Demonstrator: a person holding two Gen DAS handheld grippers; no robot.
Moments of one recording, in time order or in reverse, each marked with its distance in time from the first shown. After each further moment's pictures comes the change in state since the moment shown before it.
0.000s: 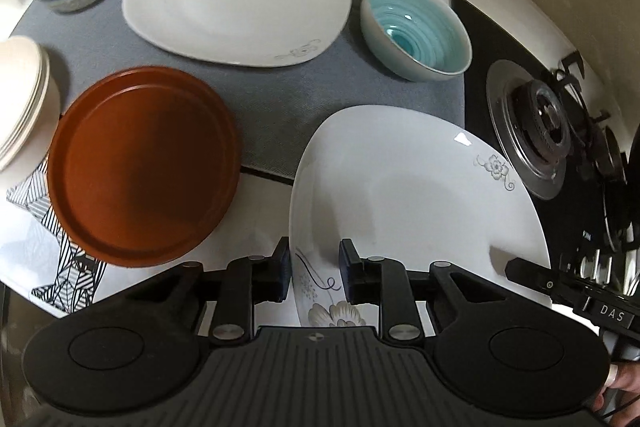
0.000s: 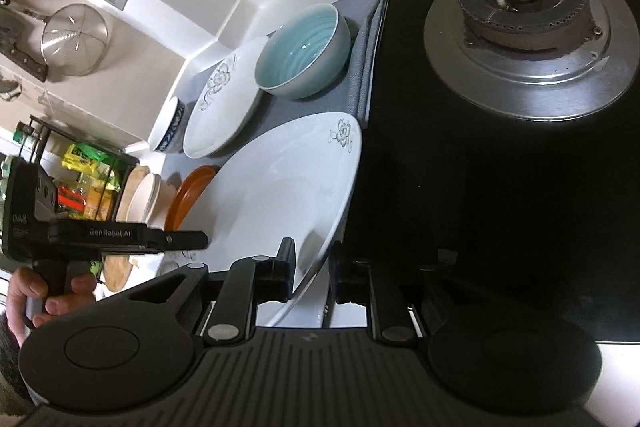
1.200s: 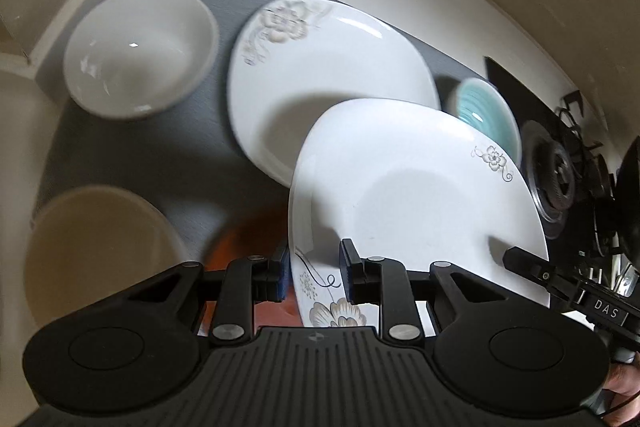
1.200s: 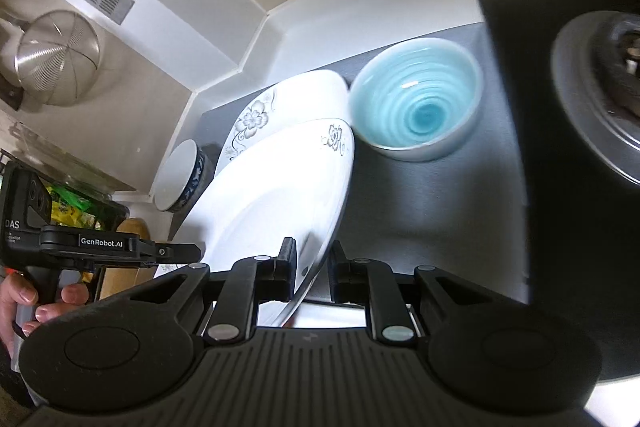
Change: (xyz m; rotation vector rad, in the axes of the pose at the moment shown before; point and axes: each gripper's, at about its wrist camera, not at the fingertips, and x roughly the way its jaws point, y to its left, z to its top) left arm -0.024 0.113 0.121 0.081 0.028 -0.072; right arm 0.091 0.128 0.039 0.008 -0.113 -0.116
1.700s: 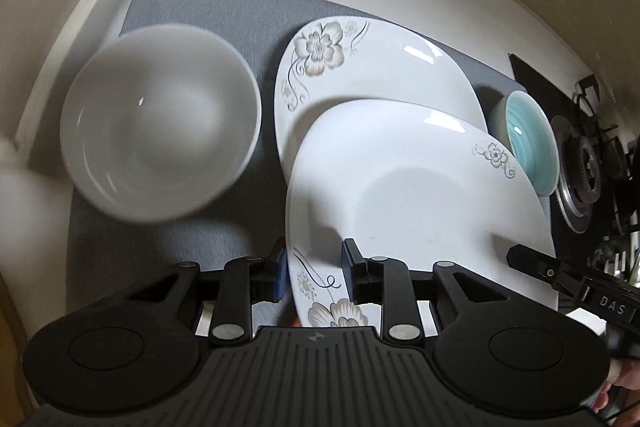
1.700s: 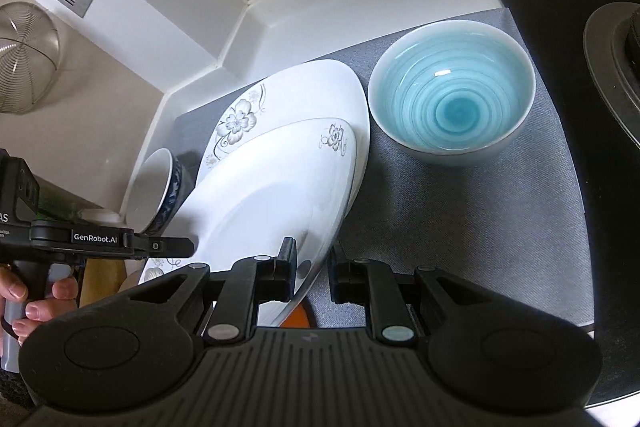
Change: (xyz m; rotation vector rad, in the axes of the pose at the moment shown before) left arm 0.025 0.036 0.053 0.118 0.032 0.020; right arm 0.059 0.028 0.007 0.048 -0.011 -0.093
